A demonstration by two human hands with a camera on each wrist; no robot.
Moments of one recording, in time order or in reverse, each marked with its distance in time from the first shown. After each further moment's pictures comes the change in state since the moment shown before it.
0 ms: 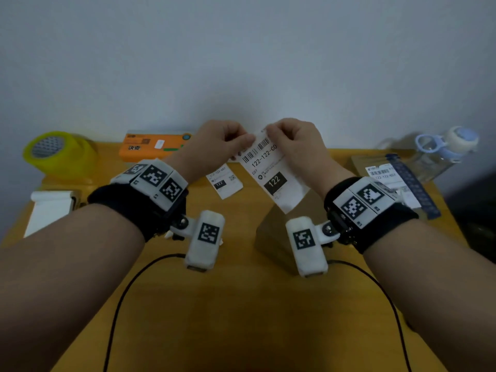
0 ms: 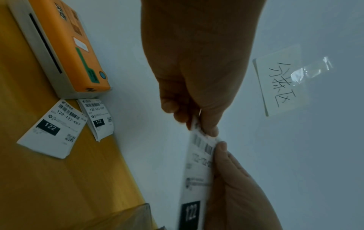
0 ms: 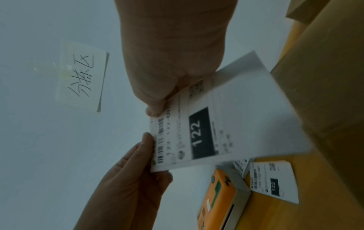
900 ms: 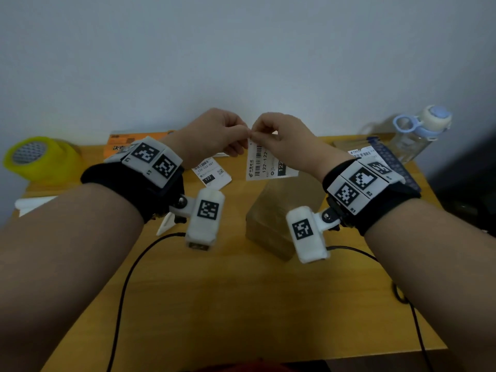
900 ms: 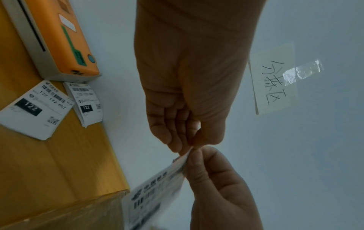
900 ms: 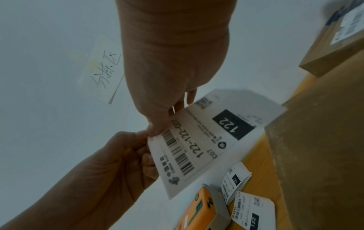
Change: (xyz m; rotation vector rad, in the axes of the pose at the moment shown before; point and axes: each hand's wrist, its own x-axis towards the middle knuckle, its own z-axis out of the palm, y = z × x) left_hand 0.004 0.027 0.013 -0.112 -0.174 -0.090; right_hand -0.015 -0.001 -0.021 -0.421 -0.219 -0.164
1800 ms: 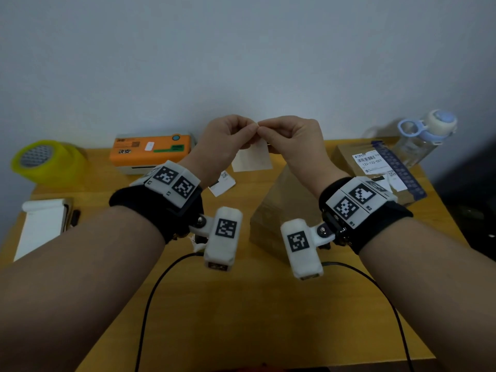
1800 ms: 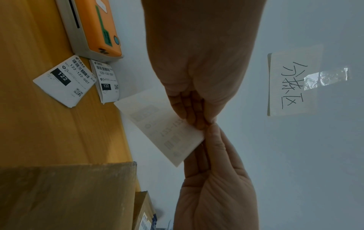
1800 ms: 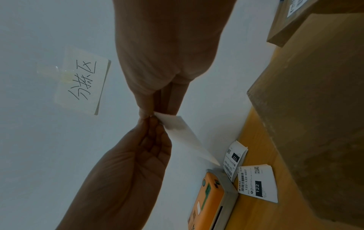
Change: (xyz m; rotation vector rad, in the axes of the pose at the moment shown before) left_hand -0.001 -0.015 0.021 -0.266 0.222 0.140; right_hand -0.008 -0.002 0.018 0.660 0.364 0.084
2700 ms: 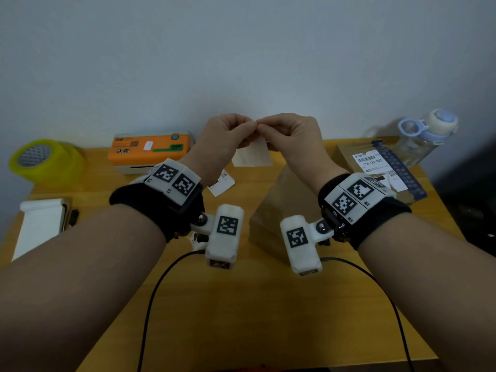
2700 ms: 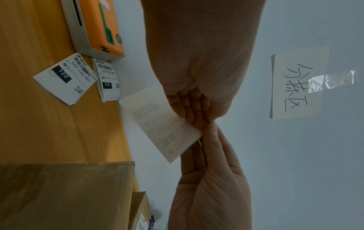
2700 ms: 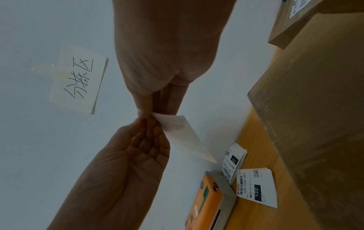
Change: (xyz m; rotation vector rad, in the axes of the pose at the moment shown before) left_hand 0.005 -0.001 0.001 -0.094 0.029 -0.060; right_hand 0.006 0.001 -0.001 0.006 -0.028 0.004
